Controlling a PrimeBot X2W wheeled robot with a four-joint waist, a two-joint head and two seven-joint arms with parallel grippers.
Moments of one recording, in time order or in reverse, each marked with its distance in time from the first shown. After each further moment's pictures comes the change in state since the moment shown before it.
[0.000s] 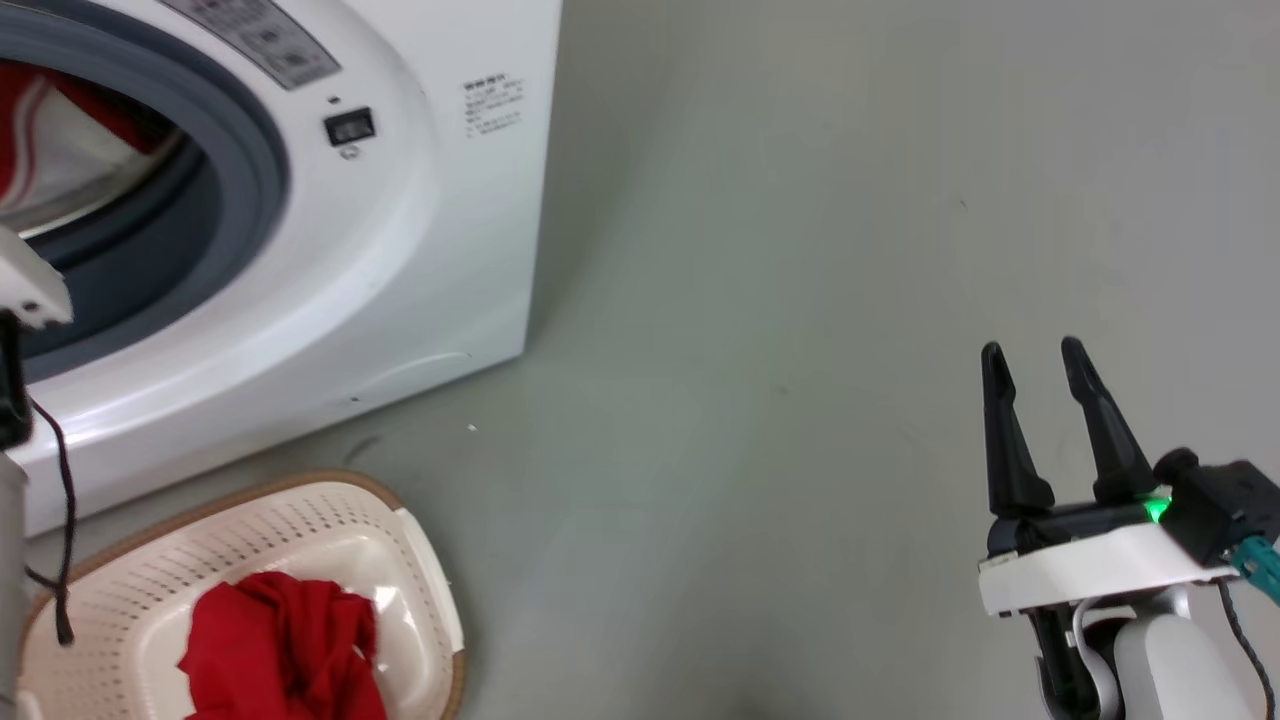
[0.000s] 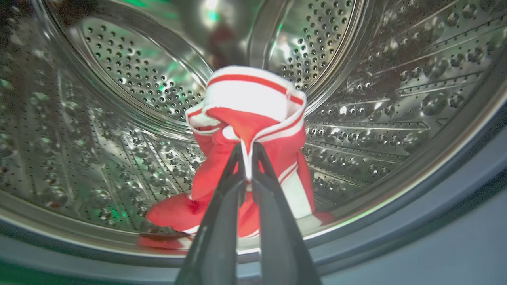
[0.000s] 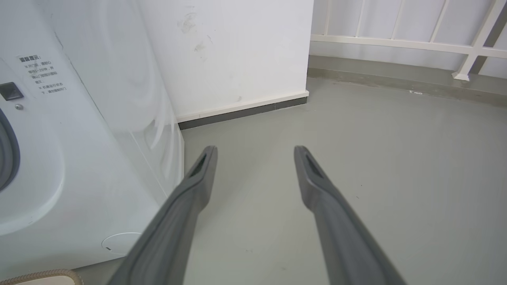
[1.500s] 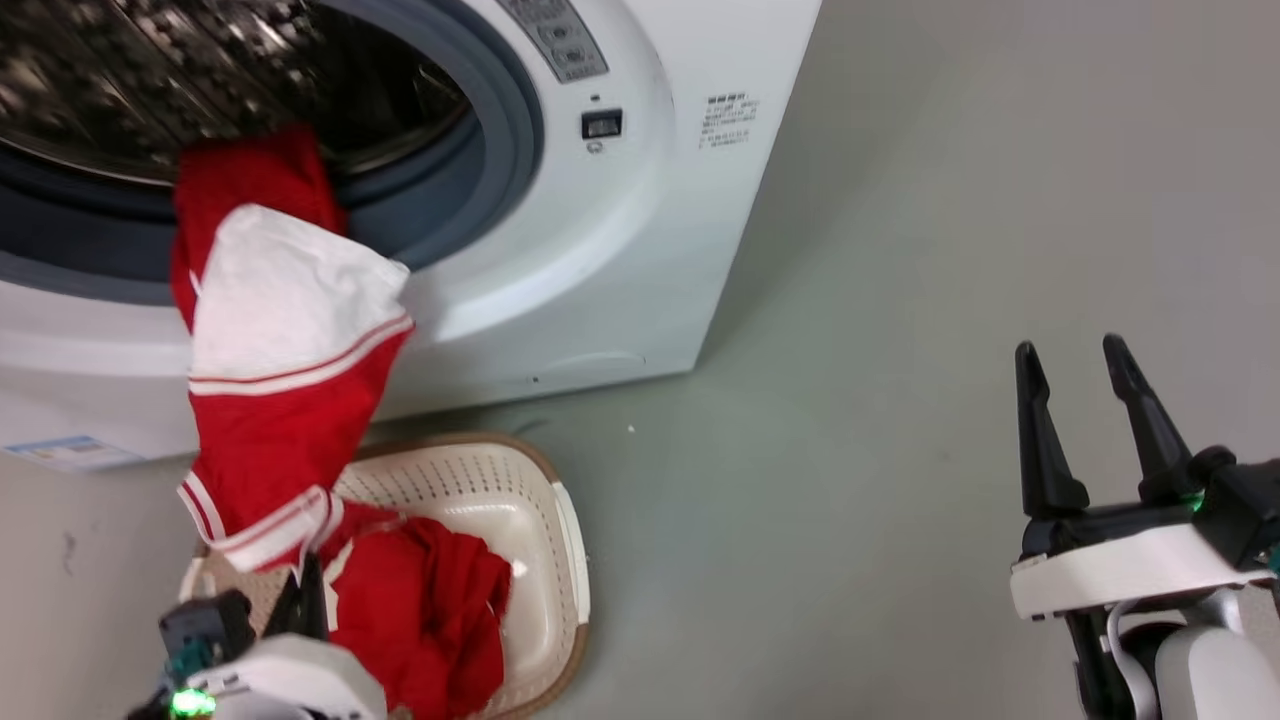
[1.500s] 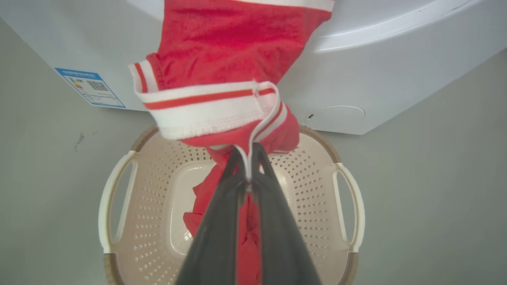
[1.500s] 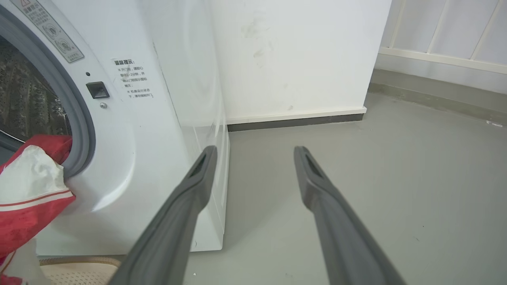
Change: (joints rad) left arm 0.750 -0.308 -0.085 -0.309 -0.140 0.050 -0.025; right arm 0.065 0.000 -0.052 -0.143 -0.098 0.000 0.114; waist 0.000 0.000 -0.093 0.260
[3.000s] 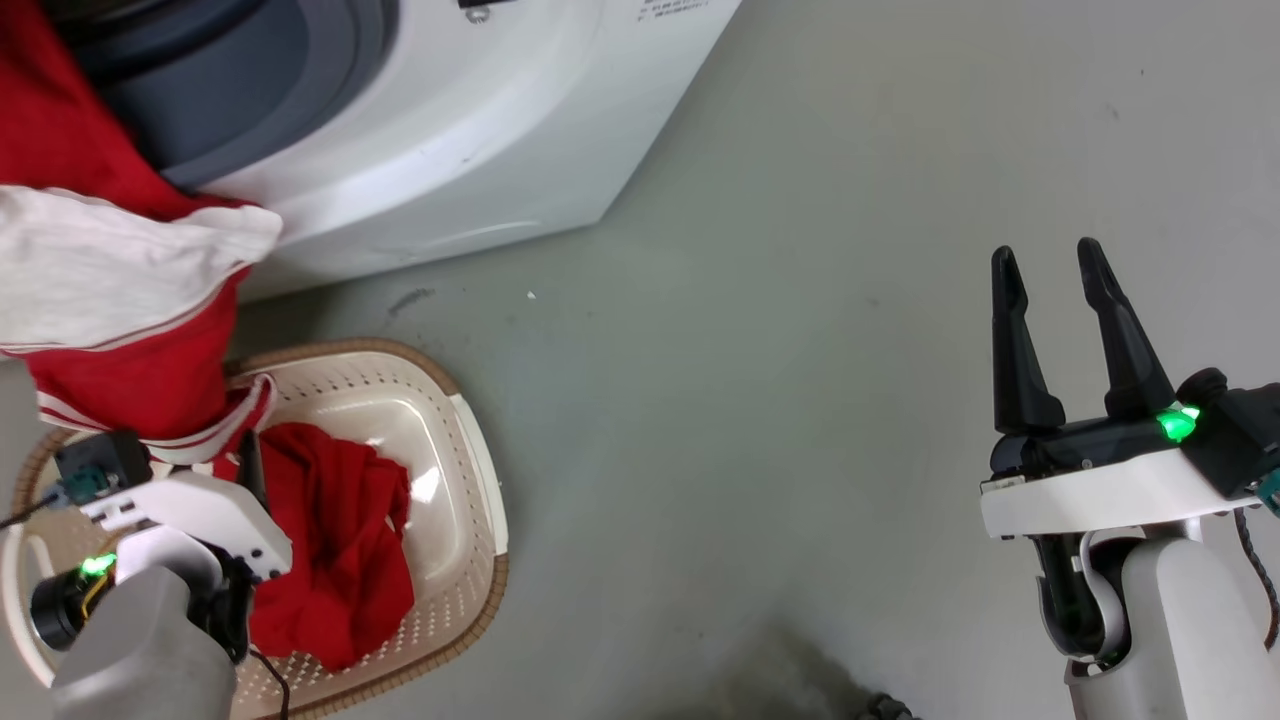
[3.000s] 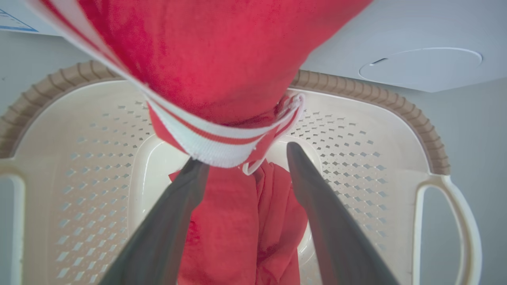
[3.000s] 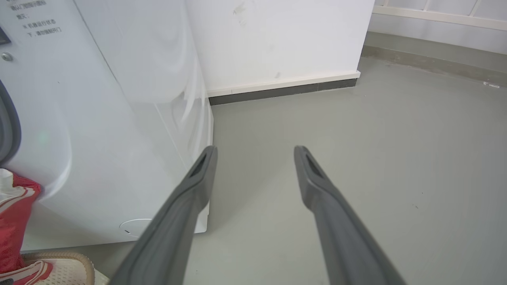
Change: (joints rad) left arm -0.601 0.080 0.037 0.769 -0.029 -0.200 -0.017; right arm -0.177 0.000 0.058 0.114 0.092 0.000 -0.113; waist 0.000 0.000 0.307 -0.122
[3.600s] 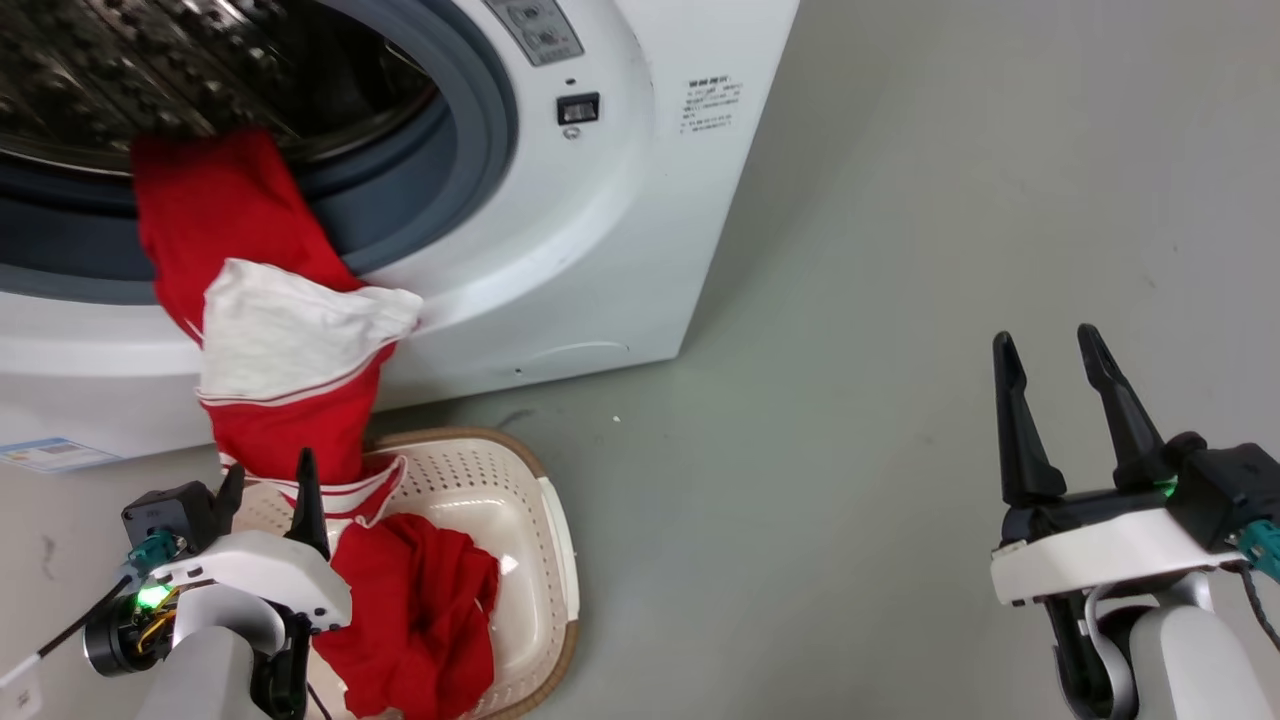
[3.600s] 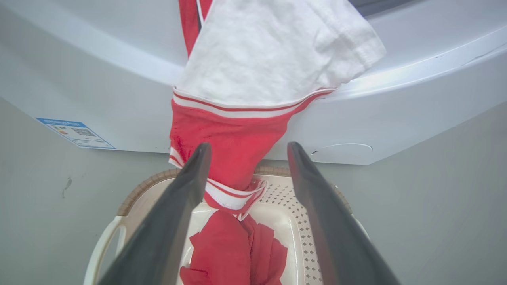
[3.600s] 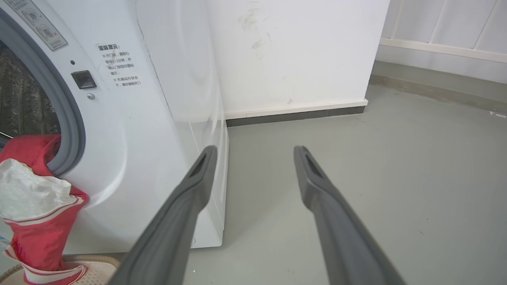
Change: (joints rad) left arm 0.298 -0.094 0.106 -0.458 0.161 0.052 -0.004; right arm 0.108 0.000 -0.036 -0.005 -0.079 0.000 0.053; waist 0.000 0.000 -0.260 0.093
